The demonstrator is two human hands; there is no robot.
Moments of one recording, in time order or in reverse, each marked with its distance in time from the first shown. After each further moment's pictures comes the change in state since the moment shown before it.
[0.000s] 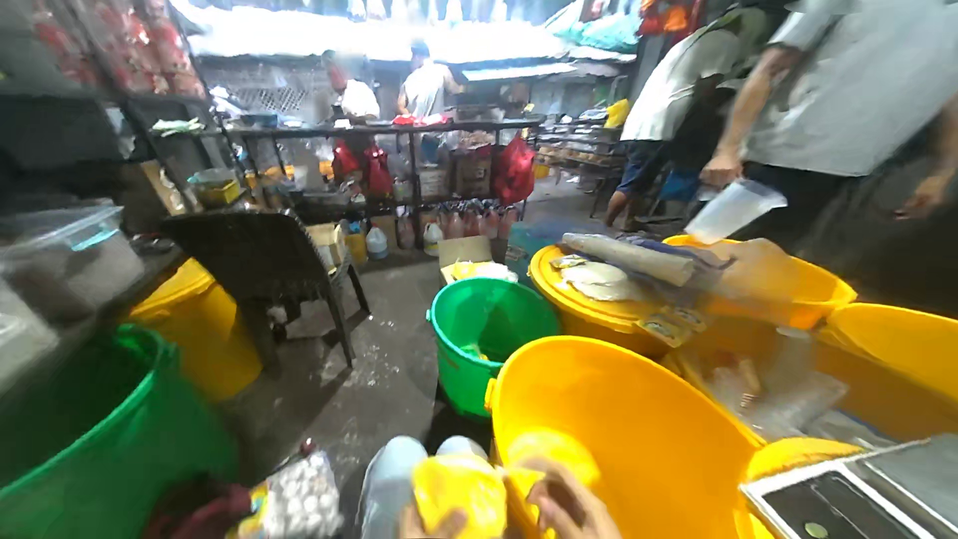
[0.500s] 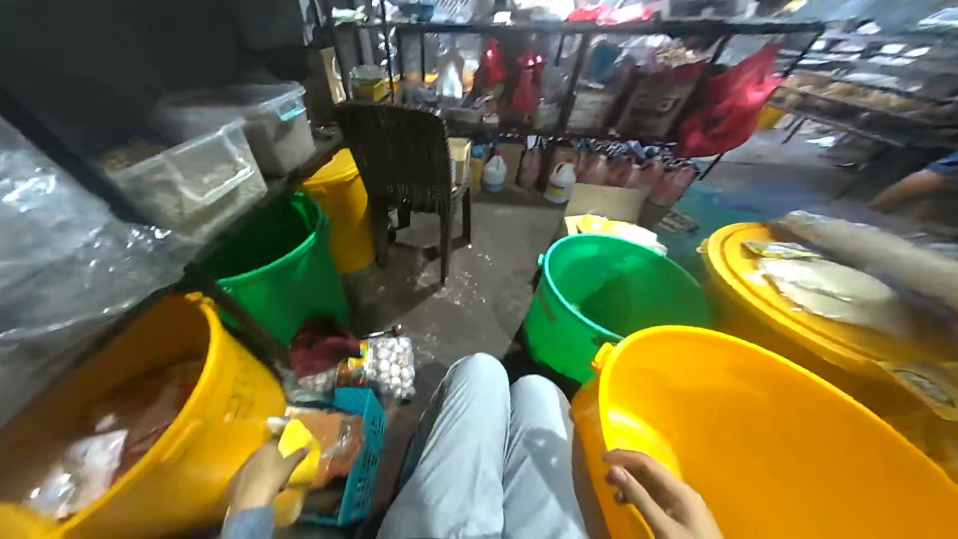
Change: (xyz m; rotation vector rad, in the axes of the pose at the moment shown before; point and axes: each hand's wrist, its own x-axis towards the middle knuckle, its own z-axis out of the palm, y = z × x) left_hand -0.101 -0.072 -0.310 0.991 0.499 -0.907; right_hand 0.006 0.012 0.000 -0.108 -0.249 0.090
